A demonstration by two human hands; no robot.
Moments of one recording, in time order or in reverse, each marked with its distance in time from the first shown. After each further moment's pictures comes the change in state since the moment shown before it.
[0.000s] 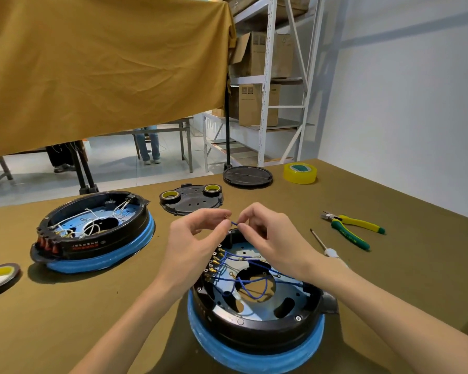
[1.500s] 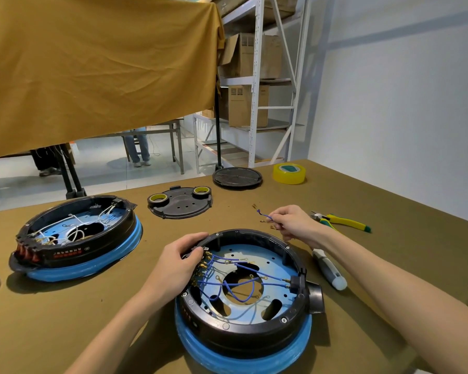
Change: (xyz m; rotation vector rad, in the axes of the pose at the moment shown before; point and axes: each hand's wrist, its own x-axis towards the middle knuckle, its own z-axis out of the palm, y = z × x) left_hand 0.002 -0.056 -0.003 0.163 -0.206 -0.277; right_hand 0.024 0.113 -0.048 0.286 -0.036 0.779
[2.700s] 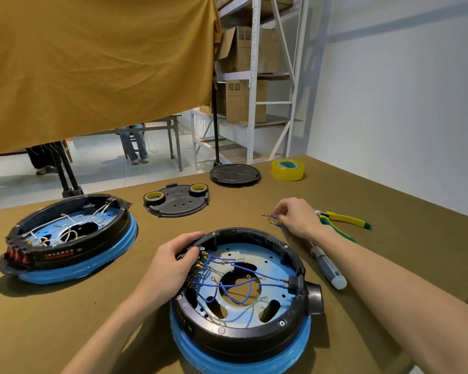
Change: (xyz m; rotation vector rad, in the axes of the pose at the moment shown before) left_hand 0.001 -0.003 0.001 -0.020 0.000 0.002; right_hand 0.028 0.023 -0.018 -0.762 0.302 -0.207
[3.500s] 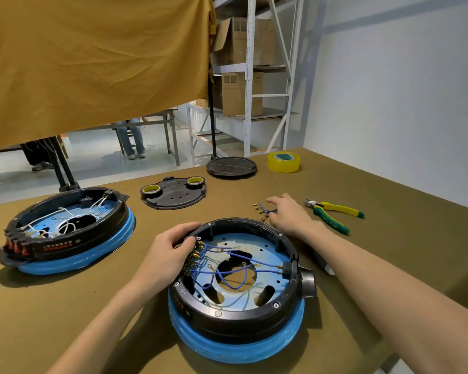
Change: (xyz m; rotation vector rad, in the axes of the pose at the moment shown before) left_hand -0.001 0.005 0.000 0.031 0.011 0.001; right_hand -0.016 -0.017 0.007 -0.067 -0.164 0.075
